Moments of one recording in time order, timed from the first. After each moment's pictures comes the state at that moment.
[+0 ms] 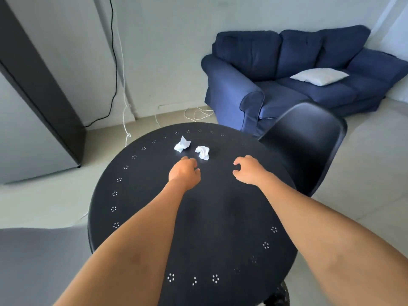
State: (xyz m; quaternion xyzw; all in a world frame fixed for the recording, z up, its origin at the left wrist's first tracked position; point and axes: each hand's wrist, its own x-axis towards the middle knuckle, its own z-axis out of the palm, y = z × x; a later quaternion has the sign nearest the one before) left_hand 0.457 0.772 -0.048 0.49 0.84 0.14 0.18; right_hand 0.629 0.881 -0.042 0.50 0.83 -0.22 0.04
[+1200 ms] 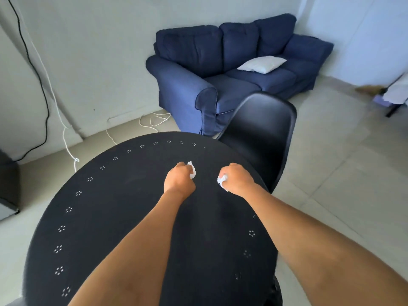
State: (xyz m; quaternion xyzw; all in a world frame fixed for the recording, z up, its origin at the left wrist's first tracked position) left_hand 0.498 0.862 -0.071 0.60 0.78 0.13 0.16; right_hand 0.667 0.903 -0.057 0.59 0.78 -0.22 -0.01
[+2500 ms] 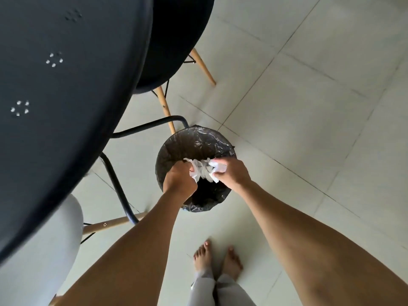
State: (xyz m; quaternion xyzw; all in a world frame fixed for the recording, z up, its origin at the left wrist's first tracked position) left_hand 0.764 0.675 -0.453 0.59 0.74 -0.01 0.32; right_hand 0.922 0.685 -0.468 0.70 0.58 -0.42 -0.04
